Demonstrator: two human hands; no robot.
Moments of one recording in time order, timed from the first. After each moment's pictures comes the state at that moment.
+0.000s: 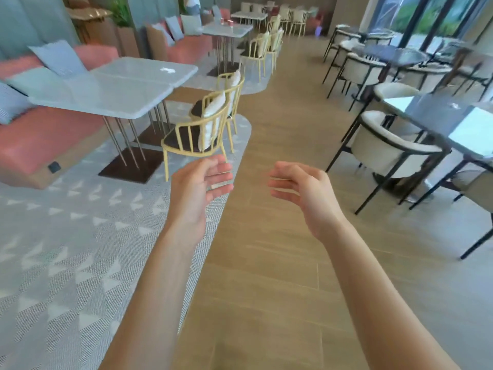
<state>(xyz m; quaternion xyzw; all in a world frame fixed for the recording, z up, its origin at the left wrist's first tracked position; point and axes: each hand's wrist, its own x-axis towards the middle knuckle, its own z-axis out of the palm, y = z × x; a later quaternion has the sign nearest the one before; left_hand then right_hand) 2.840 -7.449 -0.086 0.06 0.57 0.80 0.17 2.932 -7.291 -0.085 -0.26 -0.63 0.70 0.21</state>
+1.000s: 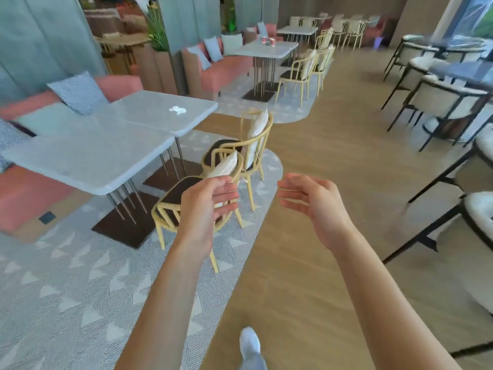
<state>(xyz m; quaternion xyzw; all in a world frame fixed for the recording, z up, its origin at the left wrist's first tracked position) 2.267 -6.985 -0.098 -0.02 0.61 0.78 0.10 2.323 -6.798 -0.105 -0.21 -0.63 0.73 0.14</state>
